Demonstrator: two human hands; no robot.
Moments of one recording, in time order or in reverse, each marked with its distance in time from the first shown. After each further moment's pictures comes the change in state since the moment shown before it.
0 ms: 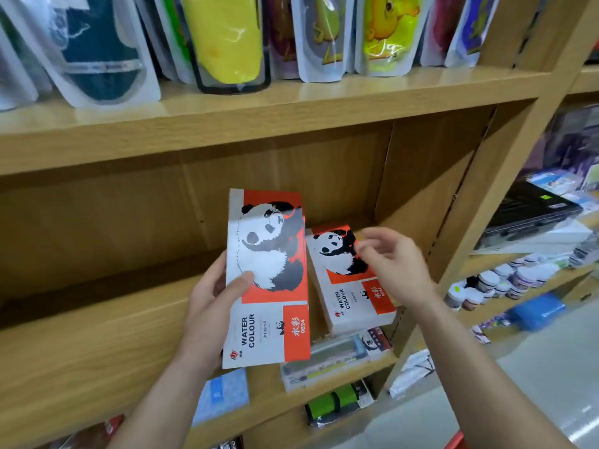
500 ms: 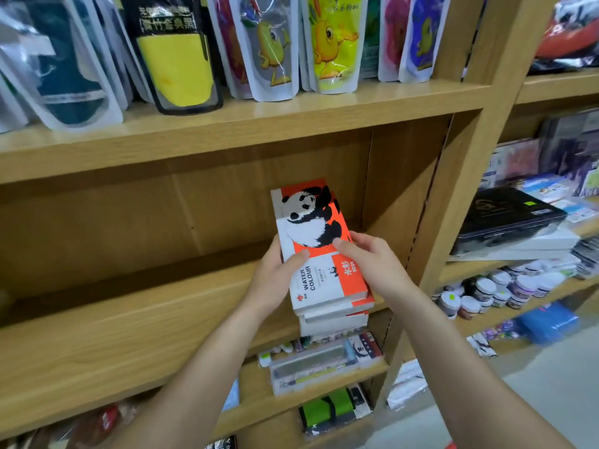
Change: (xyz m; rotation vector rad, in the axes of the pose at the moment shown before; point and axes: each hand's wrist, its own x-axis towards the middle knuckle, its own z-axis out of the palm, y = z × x) left_hand 0.049 -0.022 0.112 0.273 -0.147 0.018; right_hand 0.004 -0.005 -0.033 0.348 -0.322 0.088
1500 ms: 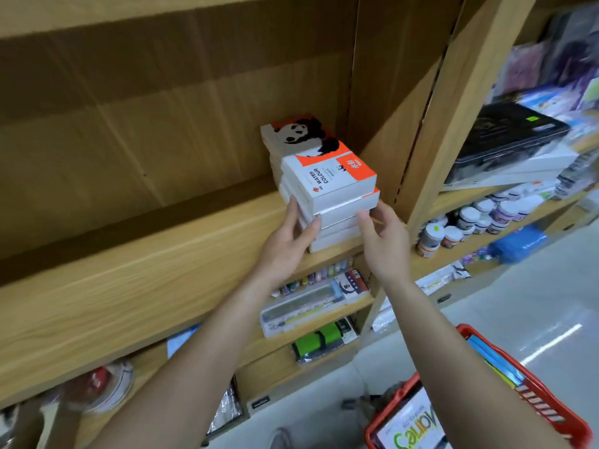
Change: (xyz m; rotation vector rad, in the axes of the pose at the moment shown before) left_hand 0.012 -0.072 0.036 0.349 -0.153 -0.062; right_hand -0.012 0.114 -0.006 -0.193 0.529 -0.071
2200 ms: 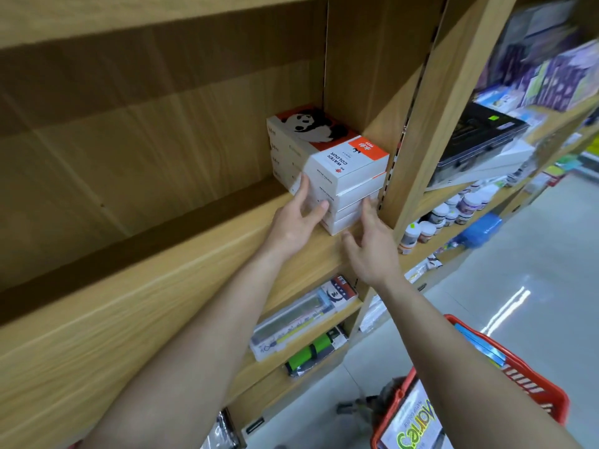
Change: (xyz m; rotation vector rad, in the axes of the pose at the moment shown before) left_hand 0.098 0.002 0.016 -0.060 -0.146 0.124; right_hand 0.021 0.011 0.006 -0.513 -0.069 -0.031
